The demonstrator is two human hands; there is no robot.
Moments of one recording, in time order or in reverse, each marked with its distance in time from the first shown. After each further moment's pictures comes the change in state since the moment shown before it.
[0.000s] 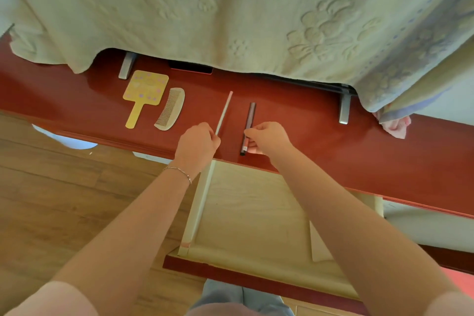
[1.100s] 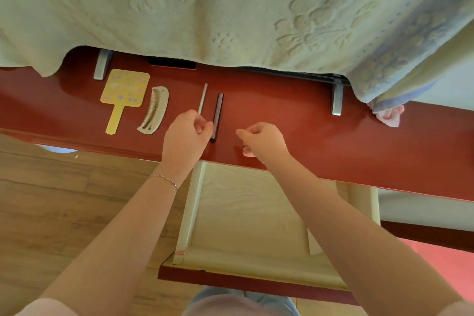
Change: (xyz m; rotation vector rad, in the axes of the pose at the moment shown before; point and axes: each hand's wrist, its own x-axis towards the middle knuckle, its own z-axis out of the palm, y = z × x) left_hand 0.009 0.002 -0.002 -0.194 0.216 0.137; right_hand -0.007 0.006 -0.006 -0.183 0.046 -0.035
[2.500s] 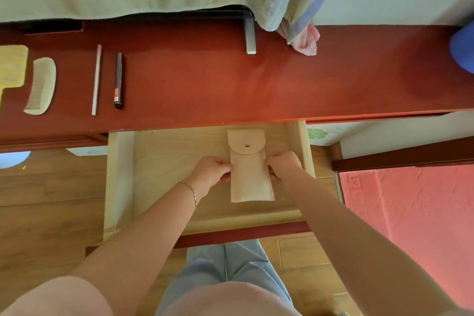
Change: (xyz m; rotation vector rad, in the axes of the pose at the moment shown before) left_hand -0.140 0.055 0.178 -0.485 -0.823 -0.625; right_hand -0.045 0.238 -0.088 0.211 0.150 0.544
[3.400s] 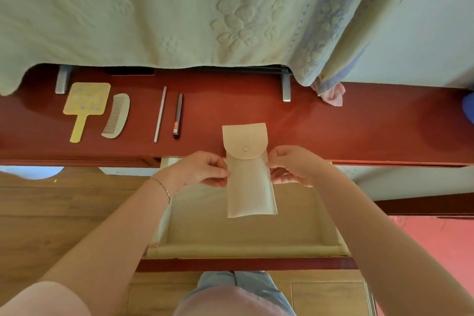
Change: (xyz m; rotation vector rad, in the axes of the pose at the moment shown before) left_hand -0.063 0.072 -0.128 0.205 -0.246 0.242; right_hand -0.076 -0.109 -0.006 -0.026 -0.481 -0.327
